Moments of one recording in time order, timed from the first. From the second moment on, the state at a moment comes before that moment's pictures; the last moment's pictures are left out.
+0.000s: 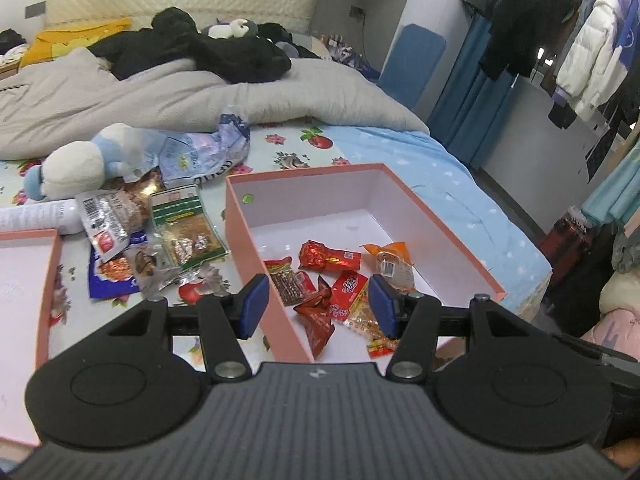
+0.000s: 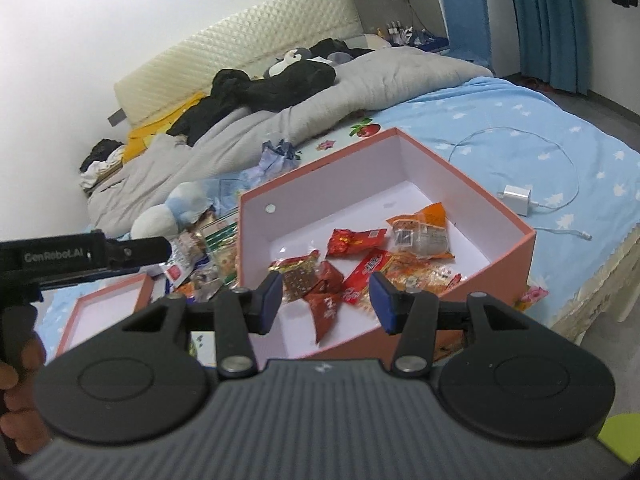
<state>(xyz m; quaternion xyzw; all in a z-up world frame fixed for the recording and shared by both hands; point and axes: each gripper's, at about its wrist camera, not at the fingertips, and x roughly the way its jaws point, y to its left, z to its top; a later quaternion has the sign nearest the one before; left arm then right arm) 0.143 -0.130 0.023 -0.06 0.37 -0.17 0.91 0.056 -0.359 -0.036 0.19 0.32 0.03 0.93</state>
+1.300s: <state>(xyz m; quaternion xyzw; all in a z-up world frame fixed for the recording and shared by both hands) 0.068 -0.013 -0.026 -0.11 0.40 -0.06 0.91 0.018 -0.250 -0.068 0.13 0.34 0.18 0.92</state>
